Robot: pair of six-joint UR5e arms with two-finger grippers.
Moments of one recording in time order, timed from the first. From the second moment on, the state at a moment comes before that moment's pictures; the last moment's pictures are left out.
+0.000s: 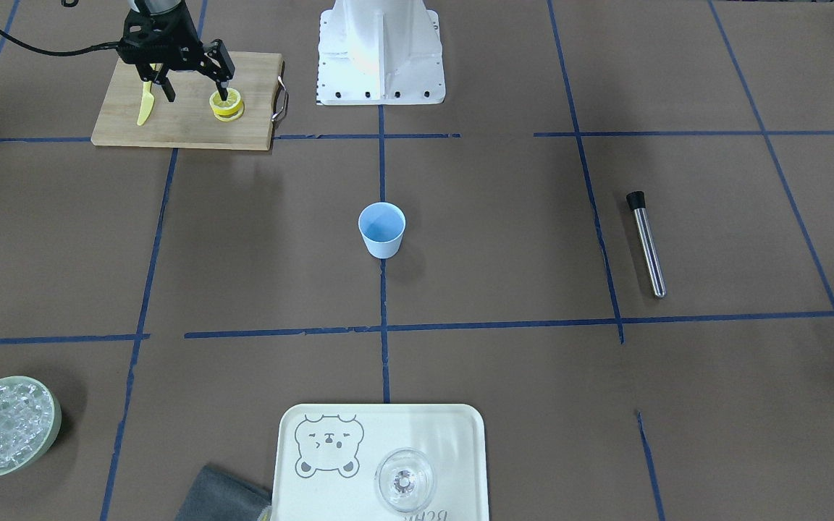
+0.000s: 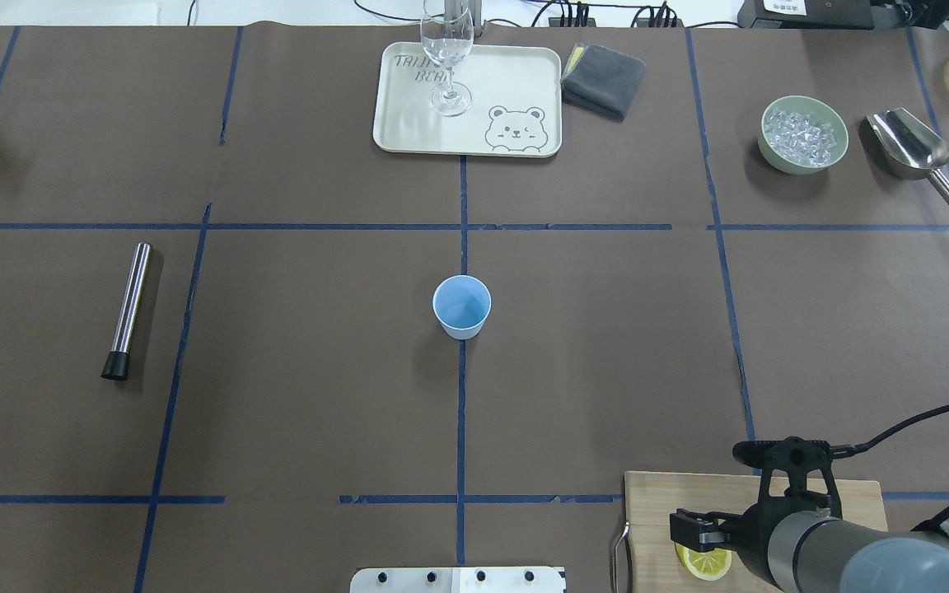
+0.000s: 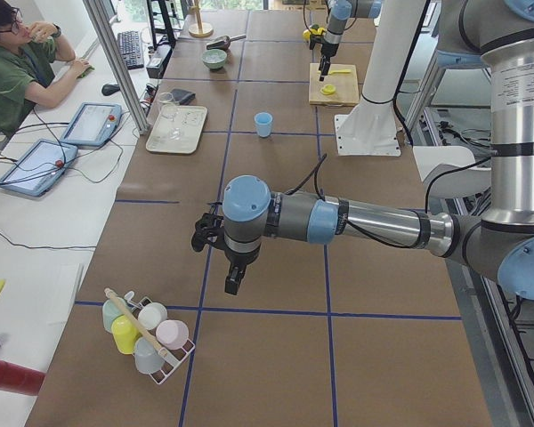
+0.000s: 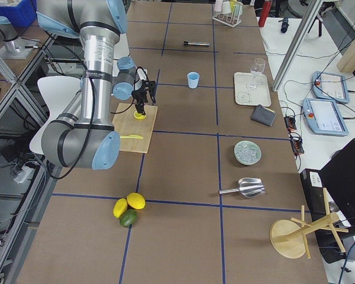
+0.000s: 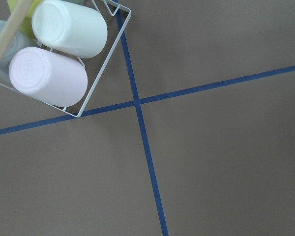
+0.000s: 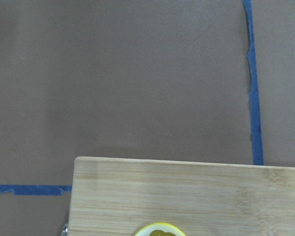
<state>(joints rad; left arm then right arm) -1.61 -1.45 -1.85 -1.56 -2.38 0.14 0.00 -1.75 2.30 -1.32 1.39 1.58</state>
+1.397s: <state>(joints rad) -1.61 -1.45 -1.86 -1.56 -2.38 0.14 -0.05 -1.70 2.19 -1.32 1.36 1.58</state>
